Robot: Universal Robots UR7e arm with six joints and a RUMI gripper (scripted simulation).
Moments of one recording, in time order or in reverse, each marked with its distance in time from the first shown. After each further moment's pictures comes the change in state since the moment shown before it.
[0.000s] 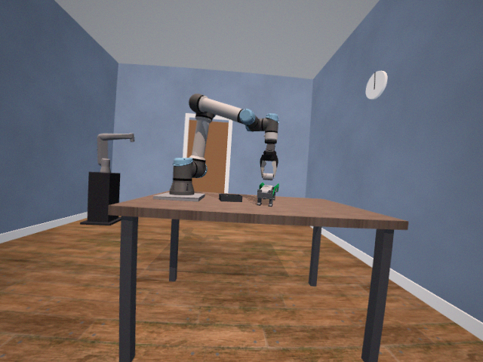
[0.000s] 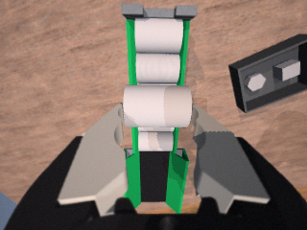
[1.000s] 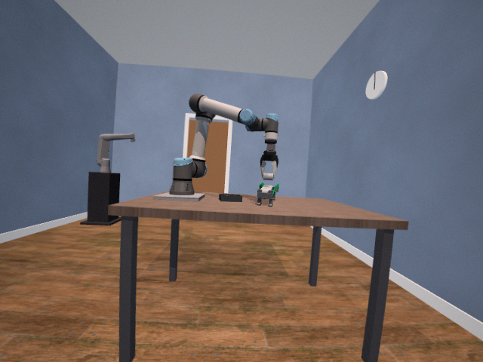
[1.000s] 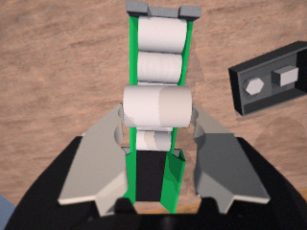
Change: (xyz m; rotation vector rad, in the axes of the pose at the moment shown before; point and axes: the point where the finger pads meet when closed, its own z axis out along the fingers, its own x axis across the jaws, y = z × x) arm -0.001 0.001 0.000 0.000 0.000 -0.047
